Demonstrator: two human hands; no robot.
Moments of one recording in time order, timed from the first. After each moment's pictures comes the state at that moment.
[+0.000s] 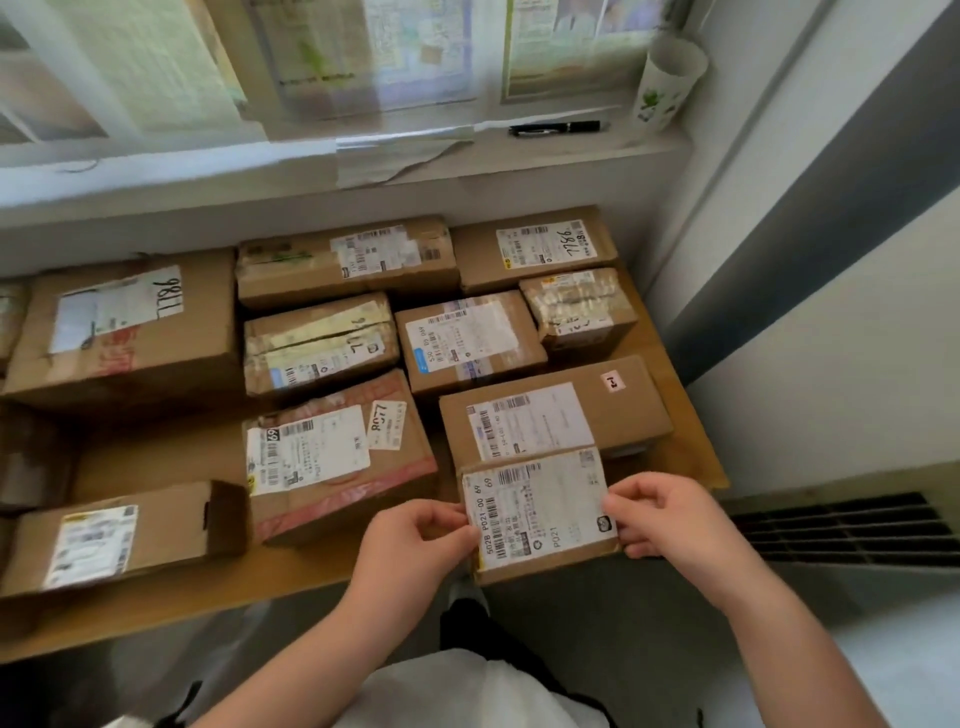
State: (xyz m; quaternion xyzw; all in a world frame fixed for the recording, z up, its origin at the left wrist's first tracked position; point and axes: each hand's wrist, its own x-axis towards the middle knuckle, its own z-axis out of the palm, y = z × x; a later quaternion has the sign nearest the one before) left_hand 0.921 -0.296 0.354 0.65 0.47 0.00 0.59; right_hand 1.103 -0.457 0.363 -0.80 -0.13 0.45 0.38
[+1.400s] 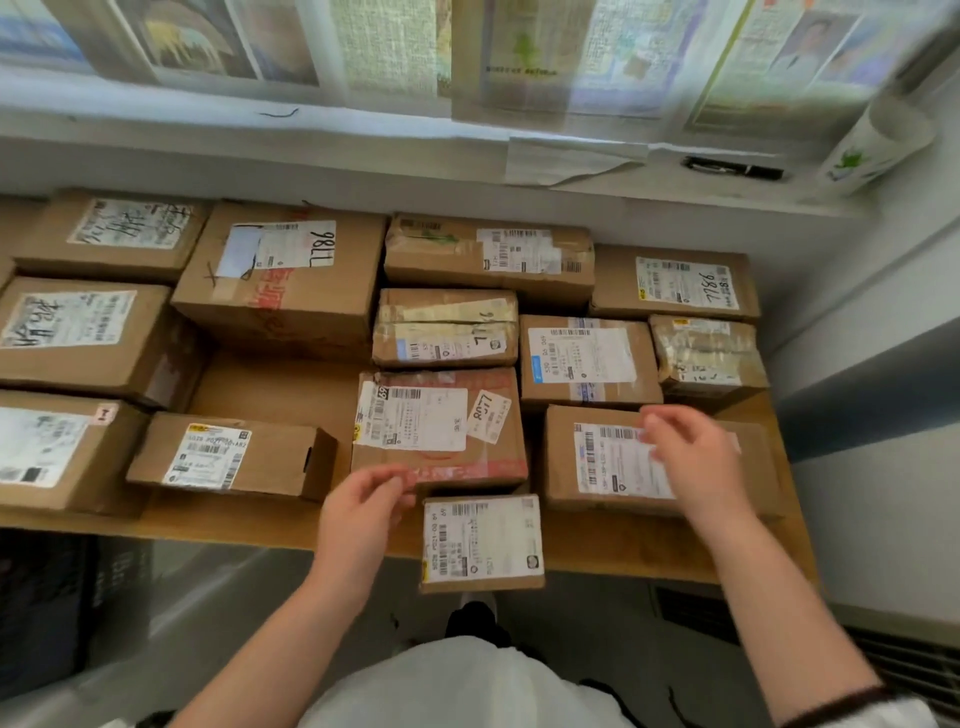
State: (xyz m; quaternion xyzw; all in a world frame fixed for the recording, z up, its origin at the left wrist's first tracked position) left_hand 0.845 -0.227 0.315 0.45 0.62 0.22 0.61; right_hand 1.116 -0.335 0.339 -0.84 -0.23 0.28 0.41
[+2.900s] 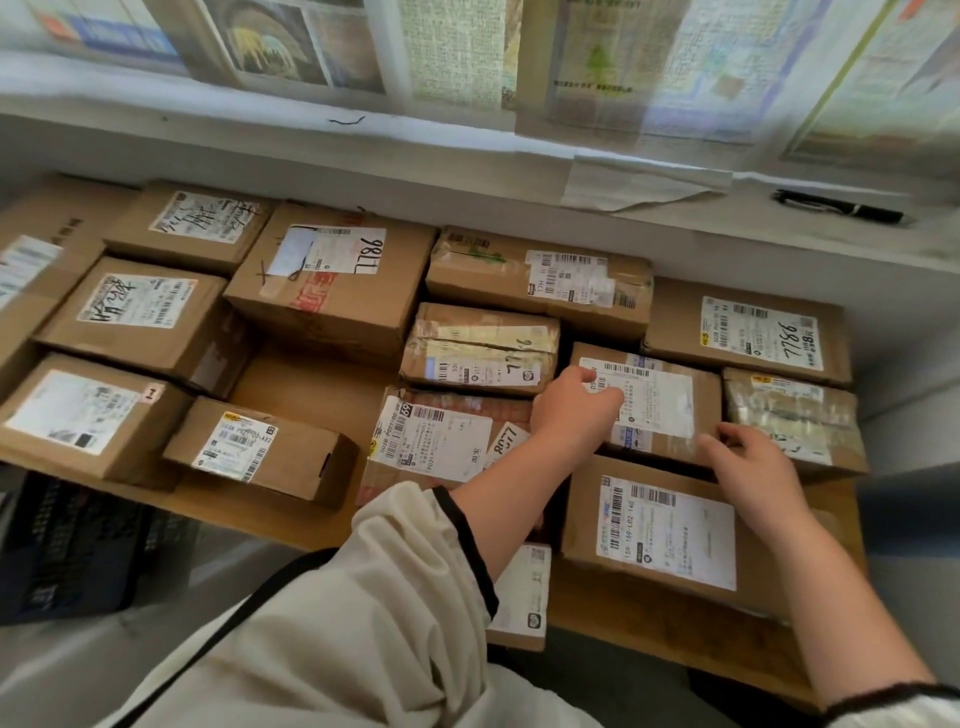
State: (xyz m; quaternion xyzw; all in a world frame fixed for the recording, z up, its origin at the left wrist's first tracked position) left_hand 1.056 -0.178 0.318 0.58 0.56 0.11 0.58; right_hand 1.204 -0.295 0.293 -0.88 -0.28 0.28 0.25
